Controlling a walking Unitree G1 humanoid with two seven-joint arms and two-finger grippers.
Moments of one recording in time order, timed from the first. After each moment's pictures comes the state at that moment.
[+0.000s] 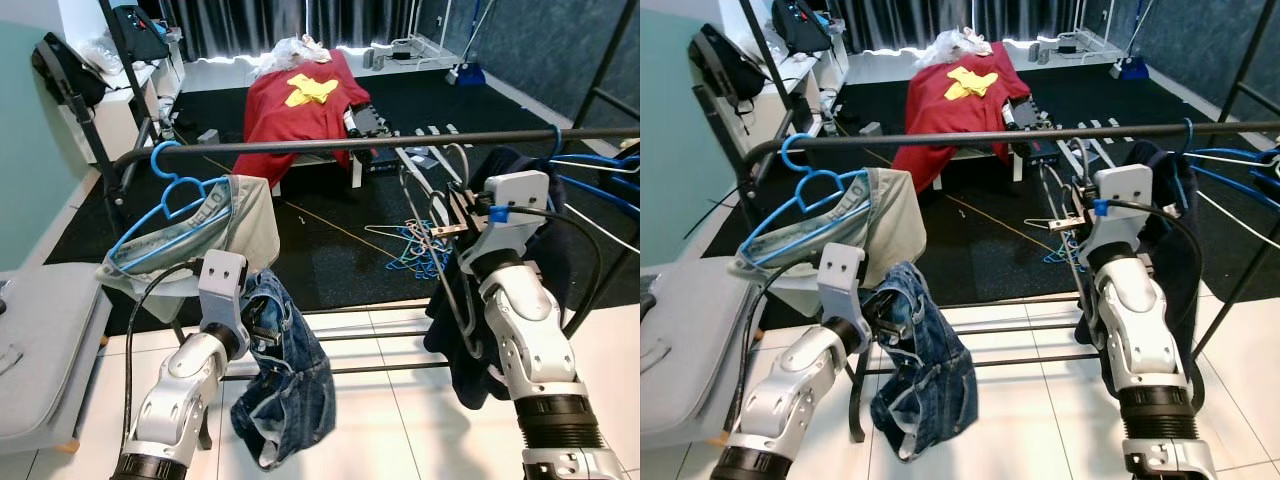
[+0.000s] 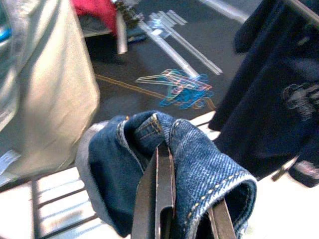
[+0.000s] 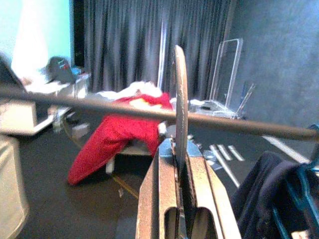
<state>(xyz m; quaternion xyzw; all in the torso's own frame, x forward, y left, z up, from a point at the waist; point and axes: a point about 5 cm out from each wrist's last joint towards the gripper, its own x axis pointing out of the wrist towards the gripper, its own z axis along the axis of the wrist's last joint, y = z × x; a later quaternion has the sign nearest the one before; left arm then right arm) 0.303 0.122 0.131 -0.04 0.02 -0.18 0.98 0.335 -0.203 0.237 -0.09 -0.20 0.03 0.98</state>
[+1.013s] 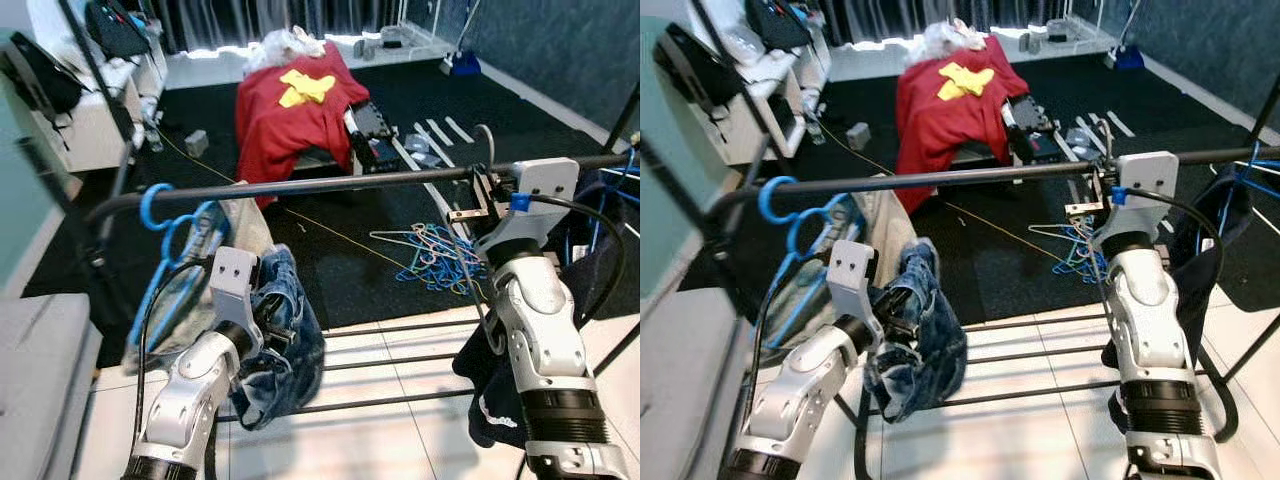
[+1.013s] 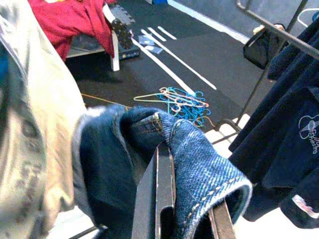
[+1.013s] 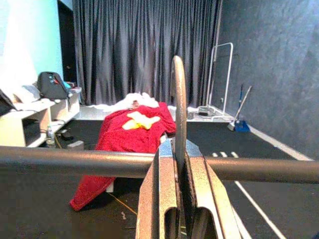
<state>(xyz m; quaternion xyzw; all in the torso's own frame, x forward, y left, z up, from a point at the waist) 0.299 0.112 0.136 -0.05 0.00 -0.22 0.97 0.335 -0.204 0.239 -0.06 -0.21 0.01 0.98</state>
